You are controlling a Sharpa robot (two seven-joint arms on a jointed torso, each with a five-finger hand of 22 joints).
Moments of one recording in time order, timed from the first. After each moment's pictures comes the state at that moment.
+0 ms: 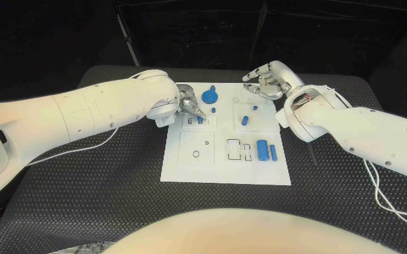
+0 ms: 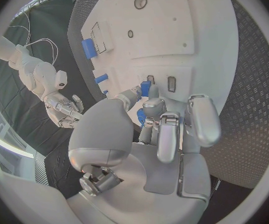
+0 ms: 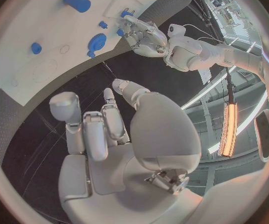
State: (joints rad) left arm 1.25 -0.56 -0.13 1.27 -0.92 0.06 -0.55; left_hand 1.19 -0.05 0.44 0.06 0.13 0.93 0.06 0.58 0.51 1.24 -0.01 1.18 0.88 1.47 -0.07 1.57 1.31 0.08 1.46 0.04 1.18 1.31; right arm 1.05 -0.78 0.08 1.51 -1.13 -0.56 -0.07; right_hand 1.23 -0.12 0.47 -0.02 0.34 1.02 0.15 0.10 0.07 1.37 0.06 1.35 1.29 1.47 -0.01 1.52 1.31 0.12 1.25 0.10 1.24 0.91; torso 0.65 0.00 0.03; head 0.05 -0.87
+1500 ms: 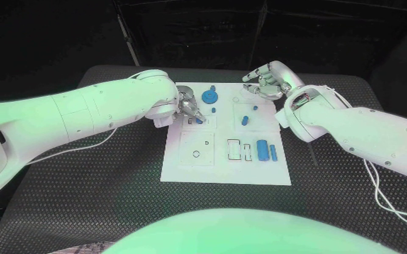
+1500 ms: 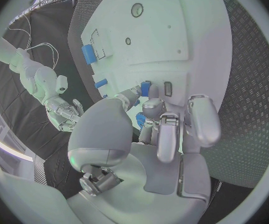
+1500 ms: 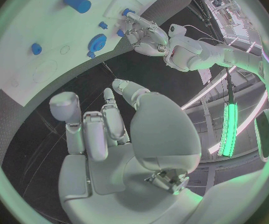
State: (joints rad) left arm 1.25 -0.57 -0.12 1.28 -0.94 0.11 -0.55; left_hand 1.18 -0.06 0.46 0.05 0.14 0.93 0.06 0.58 0.51 1.25 -0.01 1.19 0.89 1.47 -0.07 1.57 1.31 0.08 1.46 0.04 1.19 1.31; right arm 1.05 -0.78 0.08 1.51 -1.13 -0.56 -0.07; right_hand 1.23 -0.12 0.47 -0.02 0.34 1.02 0.15 0.10 0.07 1.37 0.06 1.35 1.29 1.47 -0.01 1.52 1.31 0.12 1.25 0.10 1.24 0.91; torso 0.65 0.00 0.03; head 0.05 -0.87
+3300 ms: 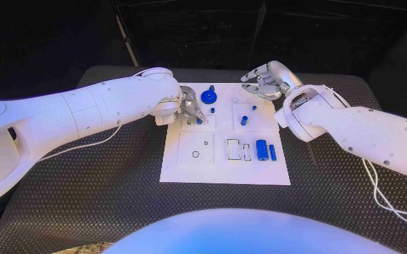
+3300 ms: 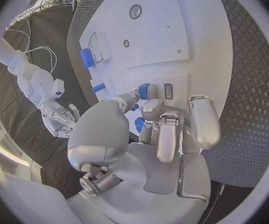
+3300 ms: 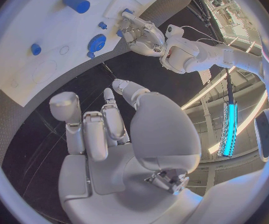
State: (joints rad) left arm 1.25 -0.51 -0.12 1.20 -0.94 0.20 -0.56; left_hand 1.08 -0.07 0.52 0.03 0.14 0.95 0.05 0.59 0.52 1.27 -0.02 1.20 0.92 1.47 -0.08 1.57 1.31 0.08 1.47 0.04 1.21 1.31; right arm 1.05 -0.78 0.08 1.51 -1.13 -0.55 -0.07; right_hand 1.23 -0.12 0.47 -0.02 0.34 1.02 0.15 0.10 0.07 1.37 0.06 1.35 1.29 1.47 -0.01 1.52 1.31 0.12 1.25 0.10 1.24 0.91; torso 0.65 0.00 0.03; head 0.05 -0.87
